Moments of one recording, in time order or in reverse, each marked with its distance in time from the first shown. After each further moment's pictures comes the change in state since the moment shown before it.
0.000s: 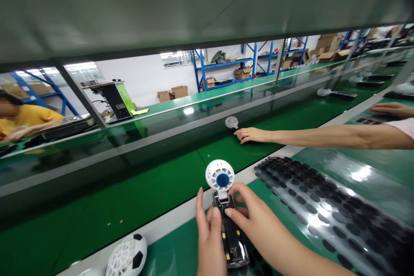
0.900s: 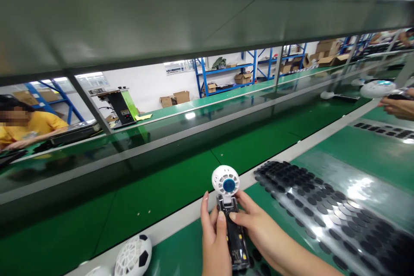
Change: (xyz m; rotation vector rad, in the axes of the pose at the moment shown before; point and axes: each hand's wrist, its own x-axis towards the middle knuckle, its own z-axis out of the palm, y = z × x) left_hand 0.004 -0.010 -0.001 0.130 -0.076 0.173; right_hand -0.005 0.016 0.010 0.799 -0.082 0.197
